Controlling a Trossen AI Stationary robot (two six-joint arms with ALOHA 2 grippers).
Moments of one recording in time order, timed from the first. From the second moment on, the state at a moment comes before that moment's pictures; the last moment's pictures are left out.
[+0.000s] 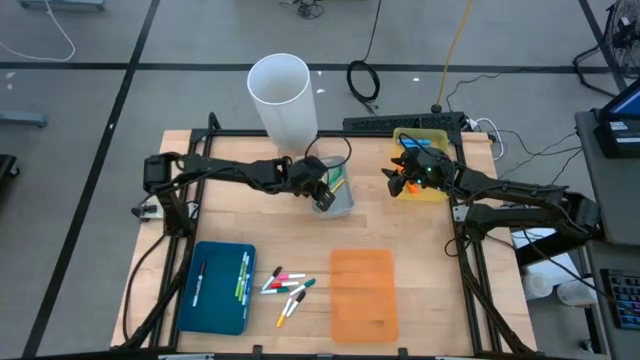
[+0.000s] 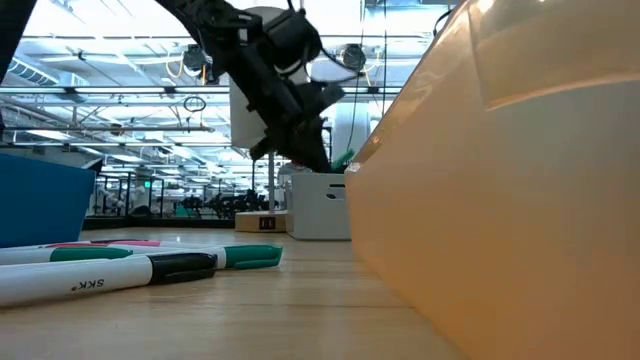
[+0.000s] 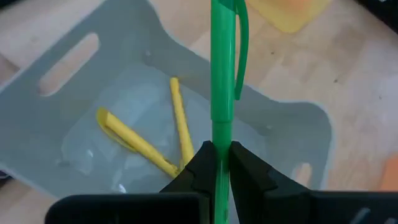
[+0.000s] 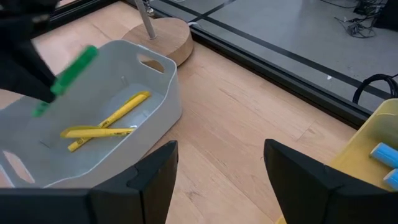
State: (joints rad) left arm 0.20 1.78 1.19 -0.21 -0.10 -0.51; right arm -0.50 0.96 0.44 0.01 0.13 0.22
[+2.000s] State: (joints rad) left arm -0.43 1.62 0.93 -0.54 -0.08 -1.20; right arm -0.50 0.96 0.44 0.01 0.13 0.24
